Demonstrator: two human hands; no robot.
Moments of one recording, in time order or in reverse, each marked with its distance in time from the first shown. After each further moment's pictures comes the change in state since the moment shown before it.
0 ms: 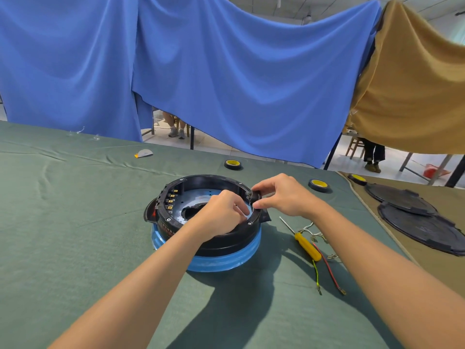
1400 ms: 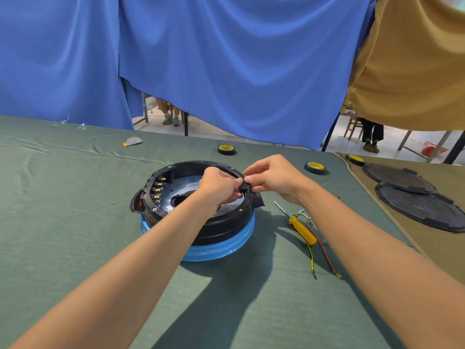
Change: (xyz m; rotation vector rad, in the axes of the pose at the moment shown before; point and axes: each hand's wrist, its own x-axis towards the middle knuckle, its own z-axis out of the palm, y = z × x) left_hand 0.031 0.019 0.011 -0.579 0.179 -0.348; right_hand 0.007 0.002 0.006 0.534 0.027 0.204
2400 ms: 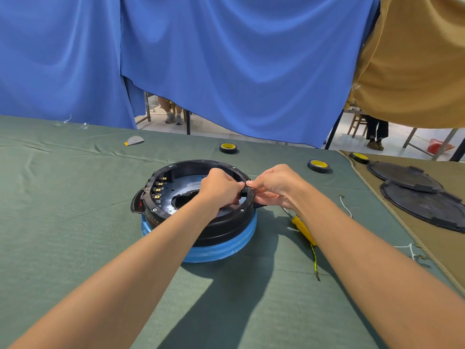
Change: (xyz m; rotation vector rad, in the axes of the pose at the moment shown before) left_hand 0.004 -0.005 0.001 0.227 0.043 0.045; right_hand 0.002 0.002 0.016 0.267 0.141 0.399
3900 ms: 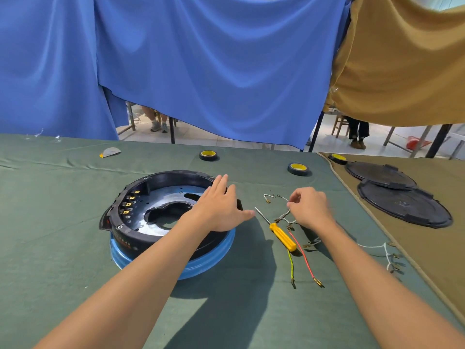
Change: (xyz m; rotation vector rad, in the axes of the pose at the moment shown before) left_hand 0.002 0.005 0.034 0.944 -0.279 0.402; right_hand 0.035 0.083 -0.100 -0.733 0.486 -0.254
